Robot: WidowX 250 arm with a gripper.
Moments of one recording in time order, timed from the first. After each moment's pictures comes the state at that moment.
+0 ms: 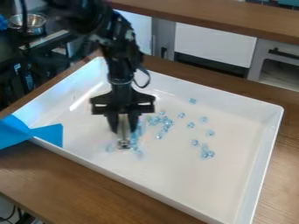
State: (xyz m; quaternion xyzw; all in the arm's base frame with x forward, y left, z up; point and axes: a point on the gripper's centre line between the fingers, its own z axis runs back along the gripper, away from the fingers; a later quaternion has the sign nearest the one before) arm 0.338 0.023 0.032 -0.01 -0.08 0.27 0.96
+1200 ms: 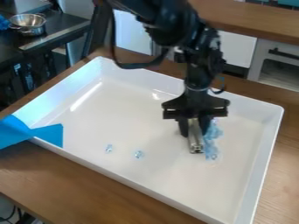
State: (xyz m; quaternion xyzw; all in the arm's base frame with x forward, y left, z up) arm 0.384 -0.091 0.031 -0.04 -0.10 0.25 0.96
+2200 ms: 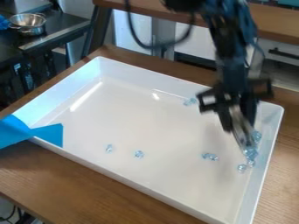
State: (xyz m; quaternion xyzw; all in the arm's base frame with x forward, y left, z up) arm 0.391 -0.113 0.095 -0.14 -0.05 0.28 0.95
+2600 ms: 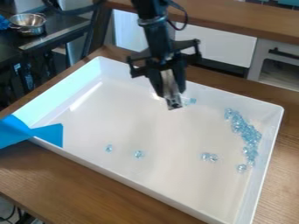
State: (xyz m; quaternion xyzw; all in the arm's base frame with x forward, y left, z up) arm 0.361 -0.027 0.124 -0.14 -0.06 0.27 0.95
